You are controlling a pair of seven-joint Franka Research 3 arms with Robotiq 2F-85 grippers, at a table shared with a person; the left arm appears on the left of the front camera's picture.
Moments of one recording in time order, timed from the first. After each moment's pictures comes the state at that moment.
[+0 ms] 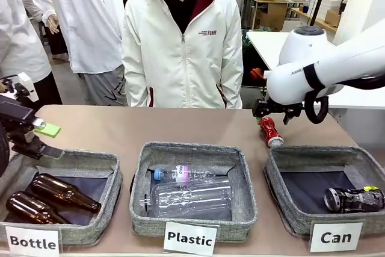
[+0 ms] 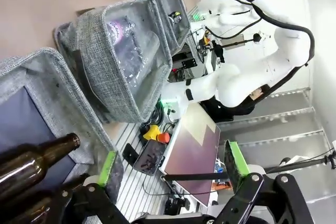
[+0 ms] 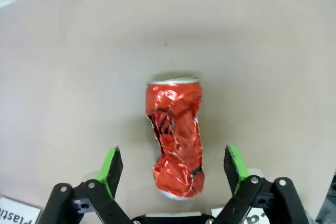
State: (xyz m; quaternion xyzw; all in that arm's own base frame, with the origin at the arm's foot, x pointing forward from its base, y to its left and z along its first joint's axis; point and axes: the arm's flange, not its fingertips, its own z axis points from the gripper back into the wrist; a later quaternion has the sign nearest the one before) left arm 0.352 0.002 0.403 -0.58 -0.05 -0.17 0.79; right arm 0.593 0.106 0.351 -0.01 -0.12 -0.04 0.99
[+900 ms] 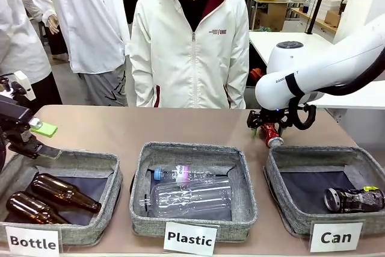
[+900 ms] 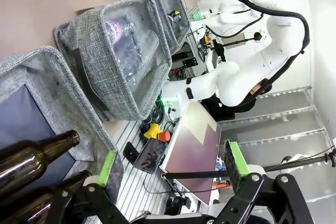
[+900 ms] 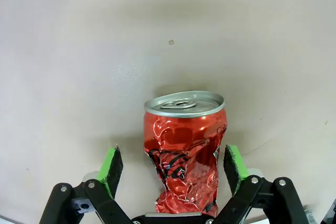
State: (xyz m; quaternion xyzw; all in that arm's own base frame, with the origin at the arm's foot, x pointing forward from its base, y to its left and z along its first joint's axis) left arm 0.349 0.005 0.407 -0.58 -0.06 -0.18 0.79; right arm 0.618 0.112 0.301 -0.03 -0.06 -0.04 1.00
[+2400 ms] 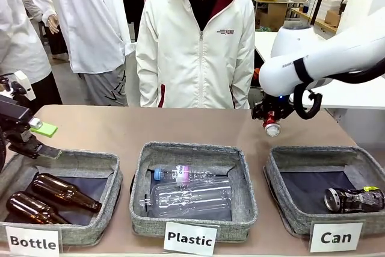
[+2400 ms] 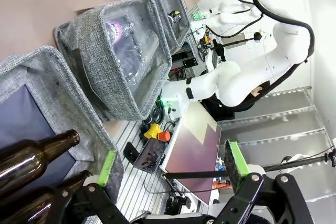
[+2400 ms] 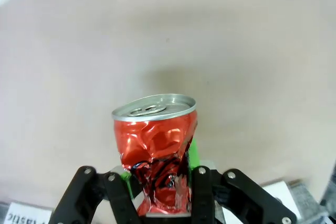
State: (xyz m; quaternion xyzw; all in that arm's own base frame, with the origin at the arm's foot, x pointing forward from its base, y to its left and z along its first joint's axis) left arm 0.349 0.005 0.407 -0.58 -0.06 -0.18 0.79; right arm 0.597 0.116 0.371 -0.02 -0.09 -0.06 0.99
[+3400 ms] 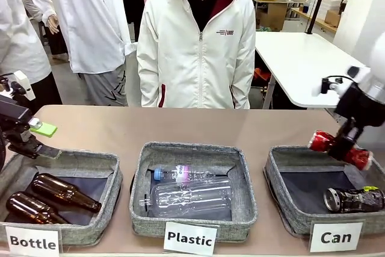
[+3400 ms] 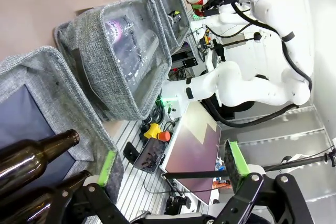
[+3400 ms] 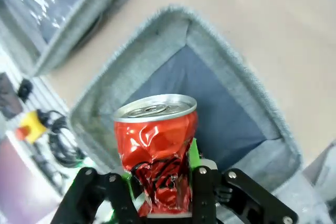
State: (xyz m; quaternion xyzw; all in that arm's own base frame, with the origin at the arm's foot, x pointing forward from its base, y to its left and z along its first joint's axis) left arm 0.349 0.006 0.408 -0.58 -0.06 -0.18 0.79; right arm 0.372 0.014 0.441 0.08 -0.07 0.41 0.91
